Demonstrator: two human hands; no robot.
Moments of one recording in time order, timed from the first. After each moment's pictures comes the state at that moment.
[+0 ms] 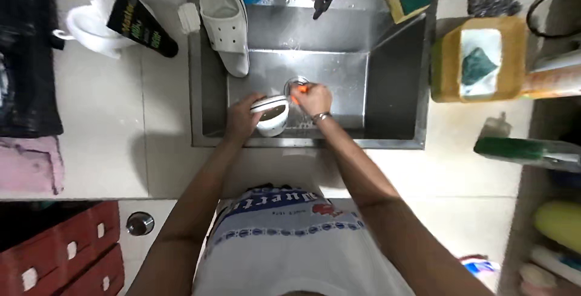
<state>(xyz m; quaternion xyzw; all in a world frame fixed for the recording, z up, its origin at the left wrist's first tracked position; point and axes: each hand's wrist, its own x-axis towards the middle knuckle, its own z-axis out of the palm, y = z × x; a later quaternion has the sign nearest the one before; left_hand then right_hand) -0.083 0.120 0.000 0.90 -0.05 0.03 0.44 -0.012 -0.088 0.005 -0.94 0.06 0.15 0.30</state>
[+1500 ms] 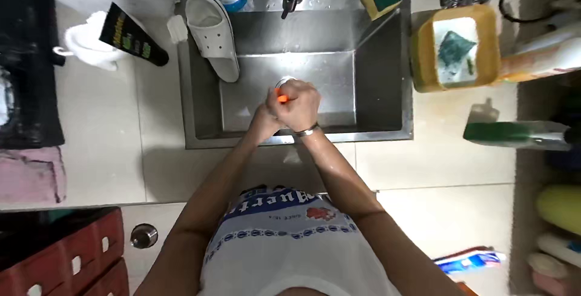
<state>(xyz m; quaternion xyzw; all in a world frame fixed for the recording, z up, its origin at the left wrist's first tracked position) -0.084 0.044 0.022 0.82 0.00 -0.15 0.55 -0.056 -0.081 0.047 -0.88 -0.14 -0.23 0.40</state>
